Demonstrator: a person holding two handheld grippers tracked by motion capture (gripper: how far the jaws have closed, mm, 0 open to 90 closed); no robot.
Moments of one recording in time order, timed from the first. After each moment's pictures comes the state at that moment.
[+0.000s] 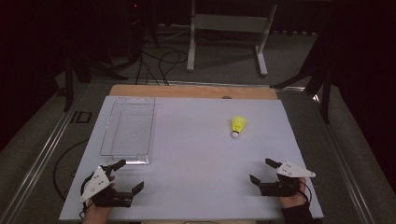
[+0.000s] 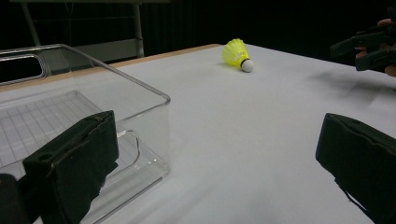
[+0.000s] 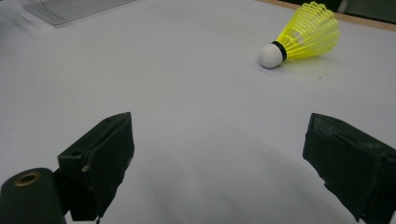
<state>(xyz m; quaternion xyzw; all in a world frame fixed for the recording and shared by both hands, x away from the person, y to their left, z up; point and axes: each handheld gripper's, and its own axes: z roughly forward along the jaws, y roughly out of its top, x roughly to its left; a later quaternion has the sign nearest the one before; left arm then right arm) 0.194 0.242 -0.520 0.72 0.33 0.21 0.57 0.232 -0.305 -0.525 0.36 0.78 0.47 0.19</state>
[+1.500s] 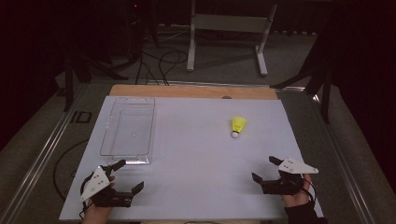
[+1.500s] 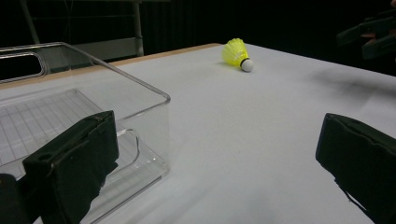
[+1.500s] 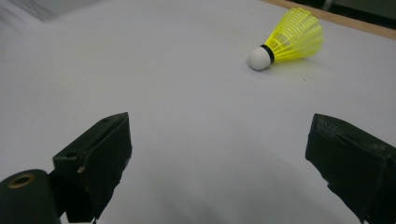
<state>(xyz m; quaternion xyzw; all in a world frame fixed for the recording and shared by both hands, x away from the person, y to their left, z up) 0.194 0.242 -0.520 0.72 0.33 0.21 0.57 0.231 -0.302 -0.496 0.38 0.79 0.44 0.19</state>
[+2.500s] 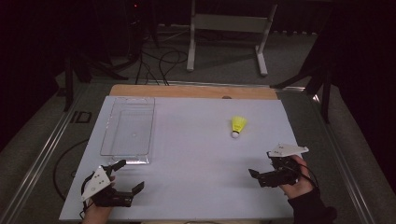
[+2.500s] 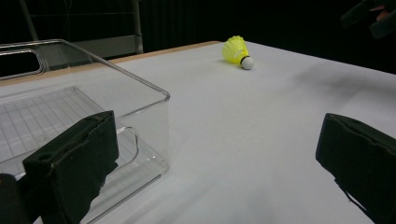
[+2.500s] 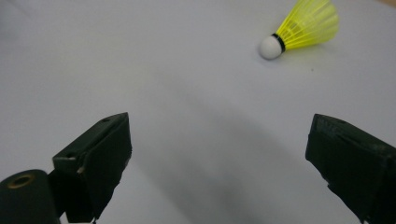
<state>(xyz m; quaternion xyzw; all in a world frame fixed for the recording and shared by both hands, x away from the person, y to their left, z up) 0.195 0.242 -0.520 0.73 0.33 0.20 0.57 0.249 -0.274 -0.445 0.39 0.85 0.33 0.14</state>
